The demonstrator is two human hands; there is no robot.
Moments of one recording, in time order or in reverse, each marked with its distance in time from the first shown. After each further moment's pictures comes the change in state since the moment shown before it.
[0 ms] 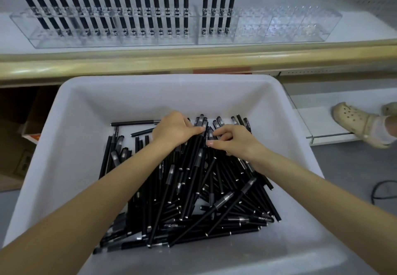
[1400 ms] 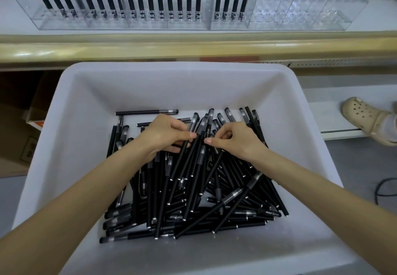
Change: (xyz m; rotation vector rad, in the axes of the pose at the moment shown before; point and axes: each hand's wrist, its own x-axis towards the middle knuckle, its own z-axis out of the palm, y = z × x) left_hand -0.034 -0.031 -0.025 -0.531 -0.244 -0.130; right_hand 0.002 -0.007 0.020 -0.193 0.043 -0.058
